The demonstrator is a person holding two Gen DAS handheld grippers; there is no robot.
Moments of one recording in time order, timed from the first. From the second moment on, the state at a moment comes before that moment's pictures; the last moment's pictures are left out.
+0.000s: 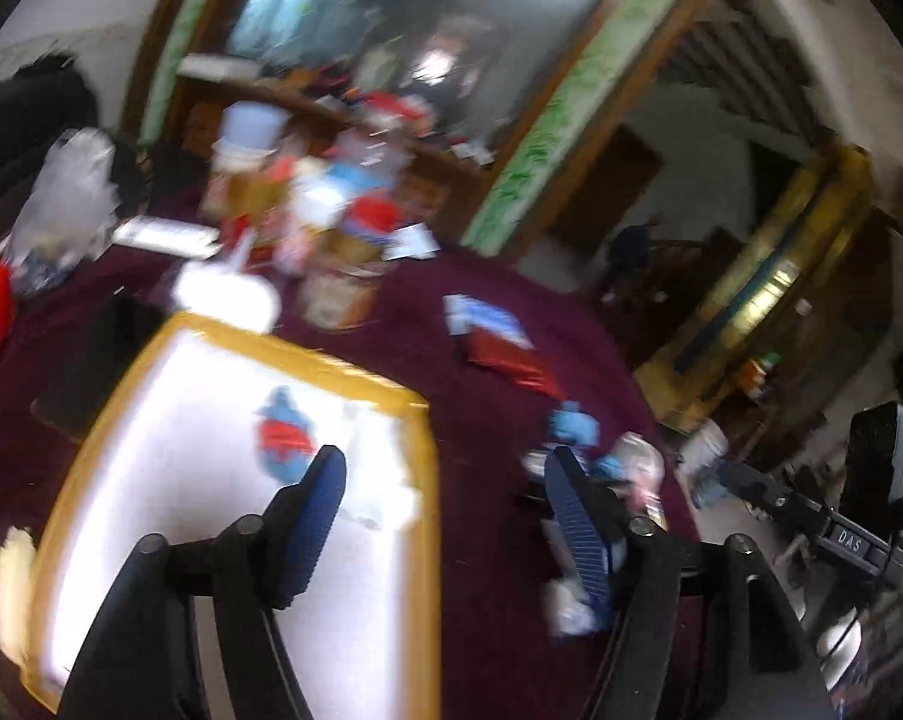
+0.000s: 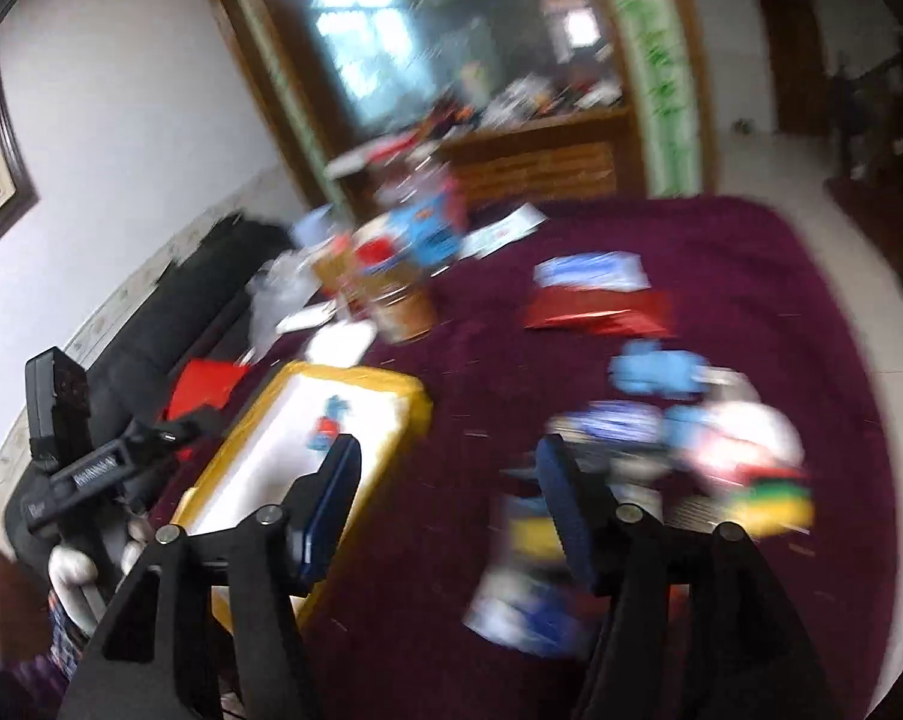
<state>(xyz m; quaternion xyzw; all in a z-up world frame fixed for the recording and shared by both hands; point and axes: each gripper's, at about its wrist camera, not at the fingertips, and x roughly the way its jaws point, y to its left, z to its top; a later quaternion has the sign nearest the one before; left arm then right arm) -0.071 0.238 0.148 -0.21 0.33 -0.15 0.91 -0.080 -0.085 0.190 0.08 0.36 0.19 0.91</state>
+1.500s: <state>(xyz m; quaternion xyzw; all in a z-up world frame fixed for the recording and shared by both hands) -0.077 -0.007 0.119 -0.08 0.41 -0.25 0.87 -0.278 -0.418 0.067 0.17 0.33 -0.14 0.92</state>
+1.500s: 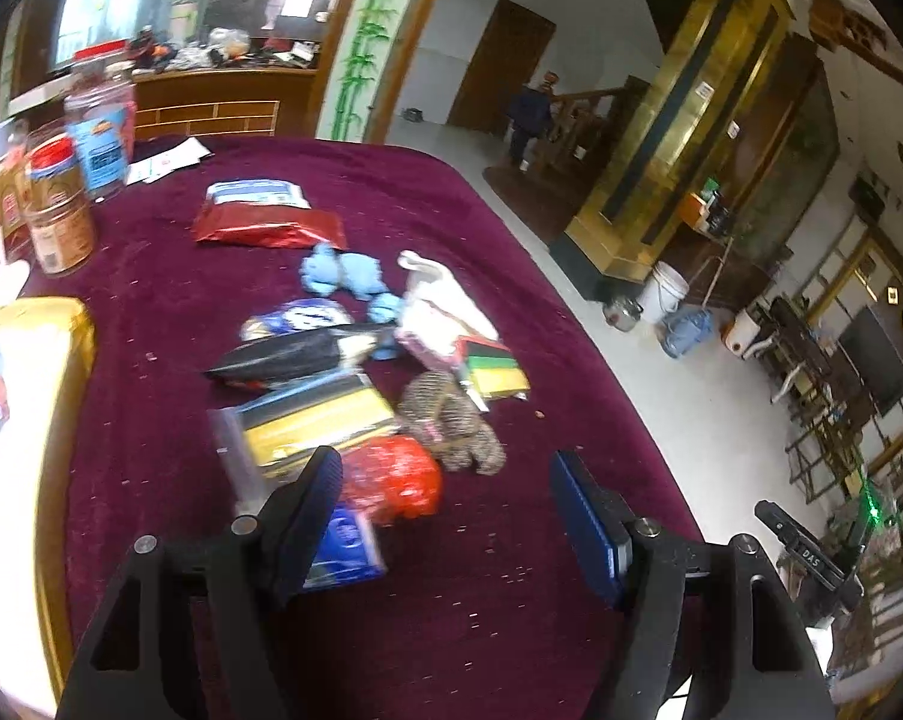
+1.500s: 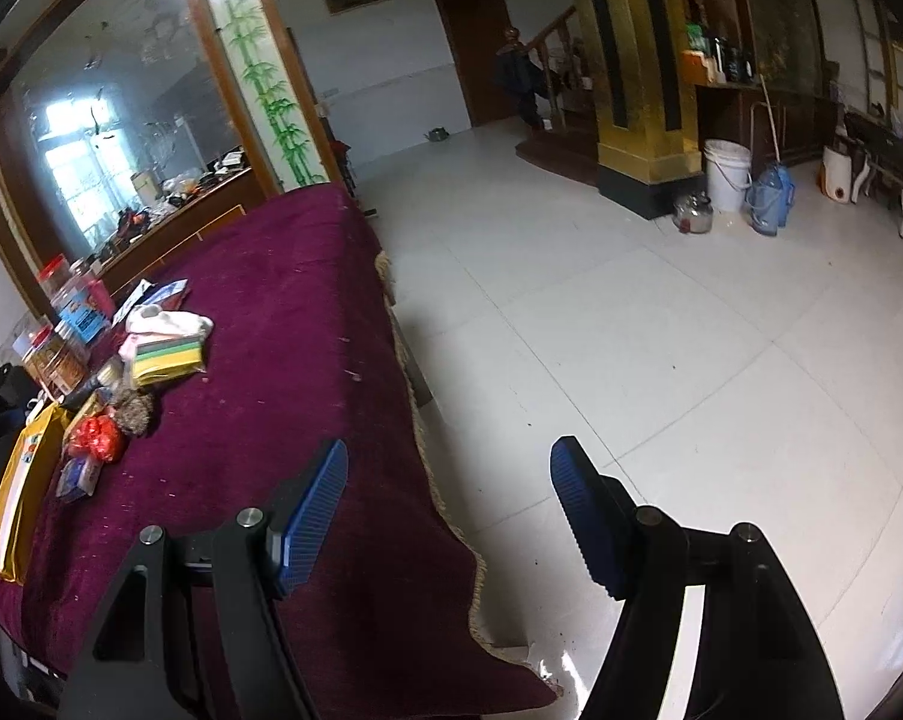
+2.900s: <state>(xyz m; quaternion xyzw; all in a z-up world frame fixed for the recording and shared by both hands) -0.060 -0.021 0.025 0.06 0.46 -0.17 0.87 -0.282 -0.428 0.108 0.12 0.35 -0.15 0.92</state>
